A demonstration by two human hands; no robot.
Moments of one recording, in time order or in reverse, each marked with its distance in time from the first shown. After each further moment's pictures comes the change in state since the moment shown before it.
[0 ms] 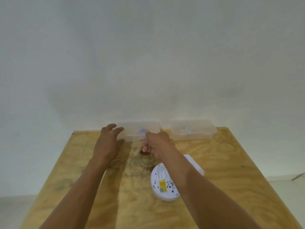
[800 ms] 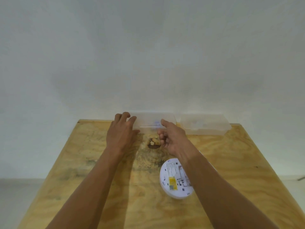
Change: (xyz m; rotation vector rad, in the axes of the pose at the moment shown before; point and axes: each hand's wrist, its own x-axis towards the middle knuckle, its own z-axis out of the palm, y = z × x) left_hand 0.007 0.012 0.014 0.218 0.084 0.139; right_hand 0.015 0.004 -0.018 0.151 0.029 0.050
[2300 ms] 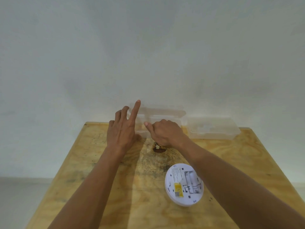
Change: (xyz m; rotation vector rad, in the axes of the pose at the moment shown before) left_hand 0.009 -0.012 -0.003 0.177 0.023 -0.033; right_hand 0.044 -0.007 0.027 -1.676 -0.185 -0.973
